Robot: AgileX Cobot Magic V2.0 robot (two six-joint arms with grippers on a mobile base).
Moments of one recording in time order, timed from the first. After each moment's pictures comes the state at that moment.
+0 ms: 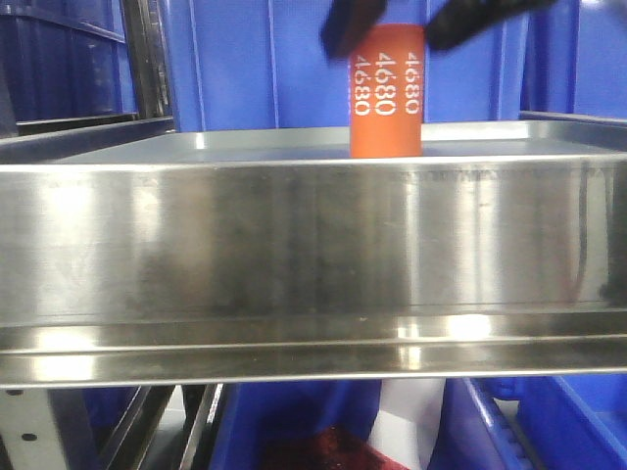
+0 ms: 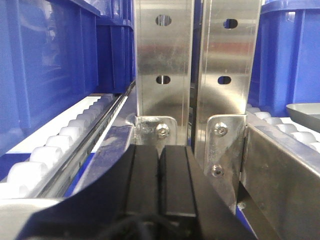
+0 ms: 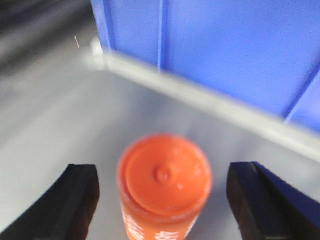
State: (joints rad) left arm -0.08 -0.01 0.03 0.00 -0.01 0.00; right arm 0.64 1.36 -1.00 -0.23 0.36 0.35
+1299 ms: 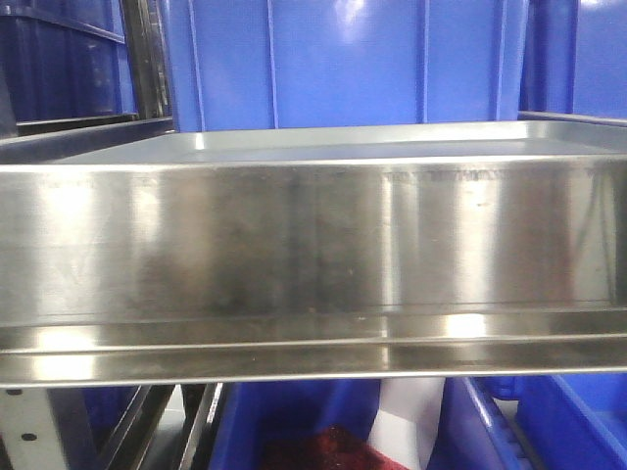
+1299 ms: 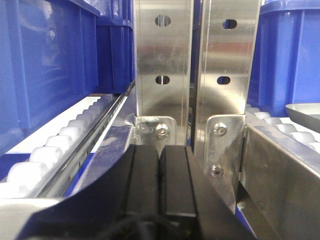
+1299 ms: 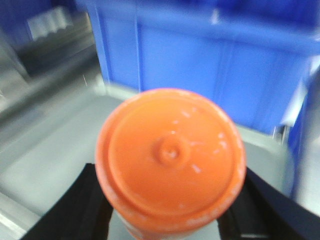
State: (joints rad) left arm -0.08 -0.01 0.03 0.00 -0.01 0.00; right arm 0.64 0.70 -0.91 -0.22 0.65 0.33
